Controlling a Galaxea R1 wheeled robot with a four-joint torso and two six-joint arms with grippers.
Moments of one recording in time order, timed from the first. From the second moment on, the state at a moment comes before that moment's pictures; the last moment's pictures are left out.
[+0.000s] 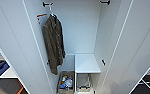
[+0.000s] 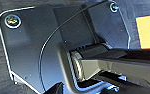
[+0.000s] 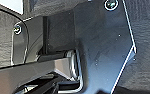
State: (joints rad) left arm 1.44 3.06 -2.74 1.80 -0.05 -1.69; right arm -1.51 3.09 -2.76 0.00 0.15 0.03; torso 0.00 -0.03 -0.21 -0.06
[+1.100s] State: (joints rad) left arm 1.52 3.04 -2.73 0.95 0.07 -0.79; right arm -1.50 3.04 -2.76 0.01 0.15 0.04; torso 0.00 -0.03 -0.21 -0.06
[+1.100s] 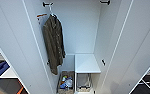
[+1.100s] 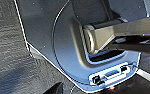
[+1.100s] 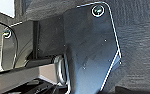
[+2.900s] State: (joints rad) left arm 1.31 2.63 -2.65 0.26 -0.06 -0.15; right arm -1.29 2.71 -2.70 0.10 0.16 0.05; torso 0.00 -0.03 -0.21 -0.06
